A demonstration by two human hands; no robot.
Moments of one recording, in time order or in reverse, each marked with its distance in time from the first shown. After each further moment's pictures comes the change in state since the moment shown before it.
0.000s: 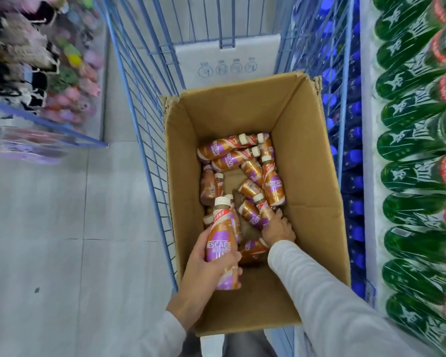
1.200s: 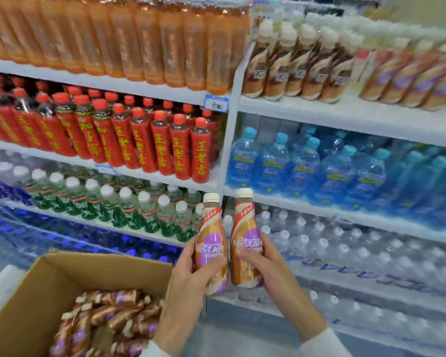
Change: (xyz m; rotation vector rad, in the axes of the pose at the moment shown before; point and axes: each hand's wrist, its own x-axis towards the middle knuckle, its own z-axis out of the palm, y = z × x) left_hand -0.303 -0.032 0.053 0.692 -1.196 0.586; right_hand -0.560 0.158 -0.020 1.972 0.927 -0.156
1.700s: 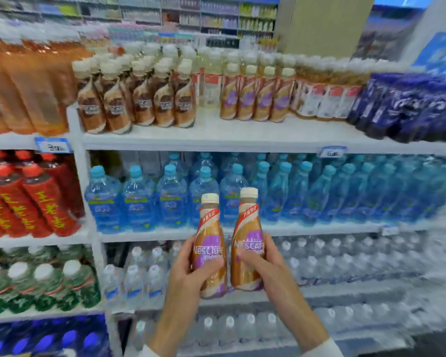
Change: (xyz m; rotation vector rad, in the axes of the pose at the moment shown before) left_hand 0.020 -0.038 0.288 0.019 -0.310 0.034; right_hand -0.044 -0.063 -0.271 0.117 0.291 -0.203
